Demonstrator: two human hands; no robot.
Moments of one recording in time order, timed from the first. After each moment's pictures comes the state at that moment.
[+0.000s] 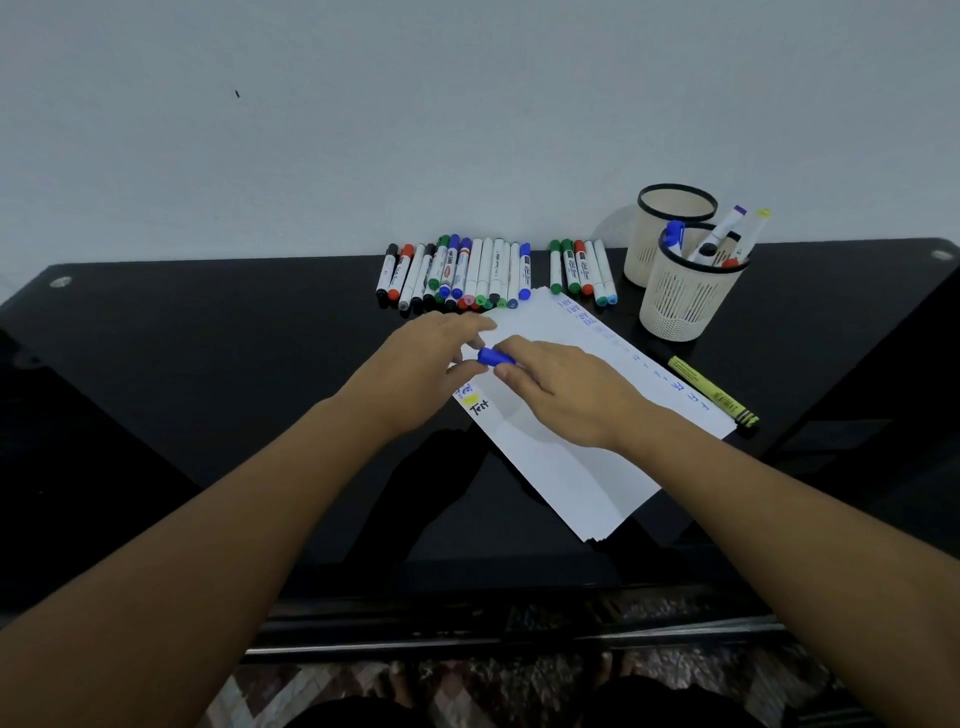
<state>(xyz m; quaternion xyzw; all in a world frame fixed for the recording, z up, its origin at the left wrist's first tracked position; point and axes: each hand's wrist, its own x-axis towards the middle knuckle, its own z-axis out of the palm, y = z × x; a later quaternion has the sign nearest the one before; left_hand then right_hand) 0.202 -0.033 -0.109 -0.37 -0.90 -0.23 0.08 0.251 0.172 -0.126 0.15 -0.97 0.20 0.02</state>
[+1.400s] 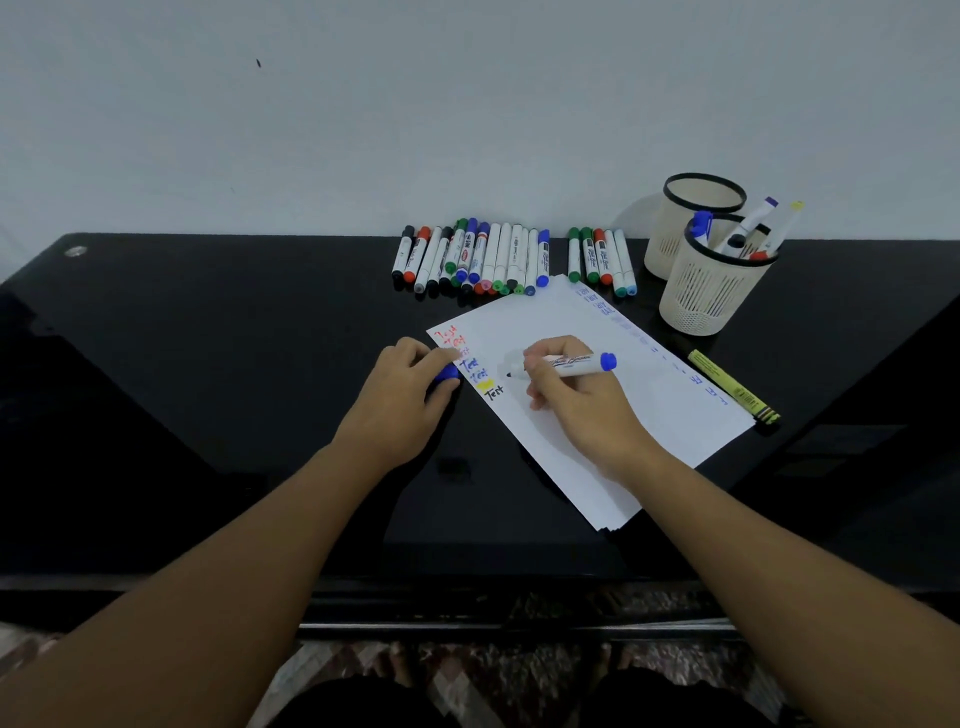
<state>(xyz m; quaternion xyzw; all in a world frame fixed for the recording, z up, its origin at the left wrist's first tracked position) 0.208 -0.073 -0.192 -0.26 -0.93 -0.25 0.13 0.271 0.154 -0.161 -0.03 -0.79 0.60 0.06</state>
